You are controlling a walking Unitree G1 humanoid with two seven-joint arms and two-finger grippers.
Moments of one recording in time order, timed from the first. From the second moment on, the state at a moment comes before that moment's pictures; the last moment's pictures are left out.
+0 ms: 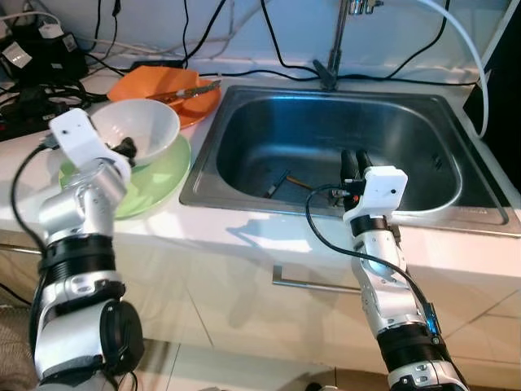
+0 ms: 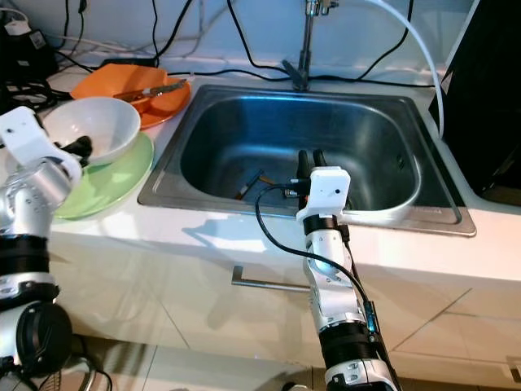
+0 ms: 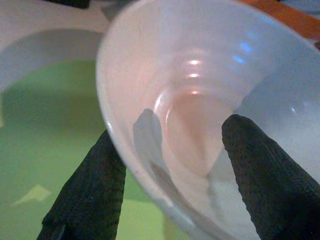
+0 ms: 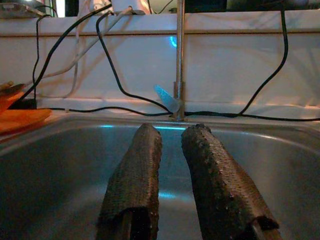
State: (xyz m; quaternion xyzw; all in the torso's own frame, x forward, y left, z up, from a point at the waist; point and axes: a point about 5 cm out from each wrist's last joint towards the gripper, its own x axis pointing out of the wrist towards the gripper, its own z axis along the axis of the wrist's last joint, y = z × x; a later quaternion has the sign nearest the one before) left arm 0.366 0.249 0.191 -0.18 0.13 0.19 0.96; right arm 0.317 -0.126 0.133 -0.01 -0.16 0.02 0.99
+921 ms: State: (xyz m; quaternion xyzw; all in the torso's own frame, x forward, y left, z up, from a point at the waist) left arm 0.376 0.235 0.181 -0.21 0.14 0.18 0.95; right arm 0.318 -0.126 0.133 -0.01 -0.16 0.02 0.99
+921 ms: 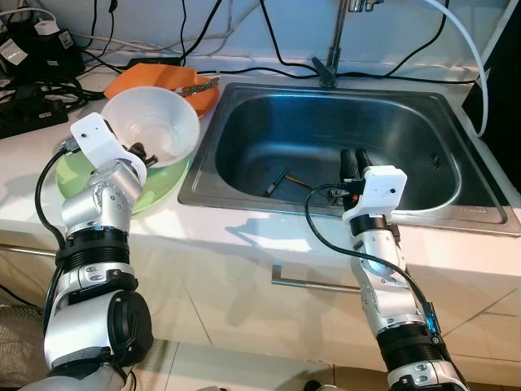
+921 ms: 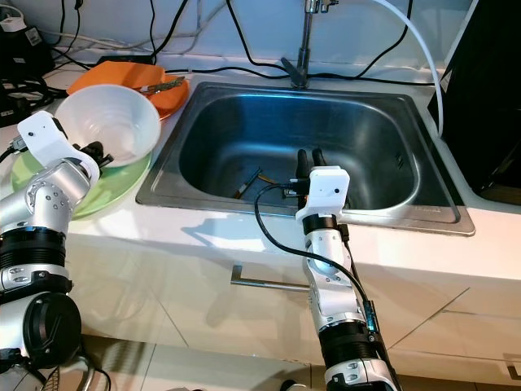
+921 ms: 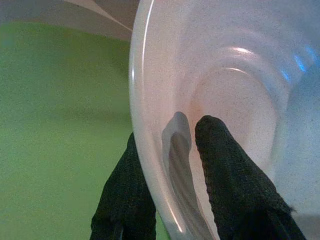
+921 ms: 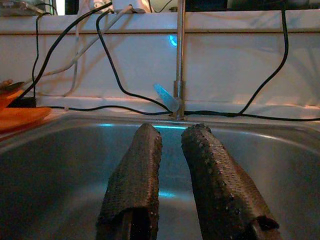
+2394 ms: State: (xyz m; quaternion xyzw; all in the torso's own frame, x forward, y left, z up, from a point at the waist) left arm 0.372 0.143 0.226 -0.25 -0.08 -0.09 0.96; right arm 0.324 -0.125 0.134 -0.01 -0.15 0.02 0.99
